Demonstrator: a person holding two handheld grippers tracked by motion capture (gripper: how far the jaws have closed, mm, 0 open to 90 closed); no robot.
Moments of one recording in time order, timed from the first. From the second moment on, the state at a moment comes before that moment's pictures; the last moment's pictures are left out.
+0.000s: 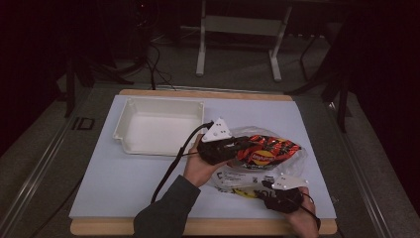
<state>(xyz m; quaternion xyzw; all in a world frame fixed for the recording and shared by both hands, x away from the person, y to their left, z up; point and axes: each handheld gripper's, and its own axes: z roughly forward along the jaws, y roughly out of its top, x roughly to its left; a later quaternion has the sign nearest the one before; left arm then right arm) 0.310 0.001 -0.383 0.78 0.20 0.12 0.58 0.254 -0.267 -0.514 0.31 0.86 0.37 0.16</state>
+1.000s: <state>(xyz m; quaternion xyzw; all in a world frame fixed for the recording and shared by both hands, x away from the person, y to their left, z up) 0.305 0.005 -0.370 0.78 0.19 0.11 0.58 0.257 -0.296 -0.506 0.37 0.82 0.39 0.19</state>
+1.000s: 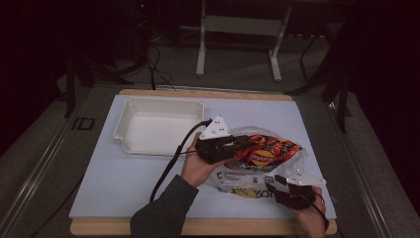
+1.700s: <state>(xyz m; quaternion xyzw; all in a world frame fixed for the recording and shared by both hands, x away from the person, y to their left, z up) 0.298 0.019 -0.358 0.77 0.20 0.10 0.60 0.259 -0.300 -0.512 0.39 0.81 0.39 0.20</state>
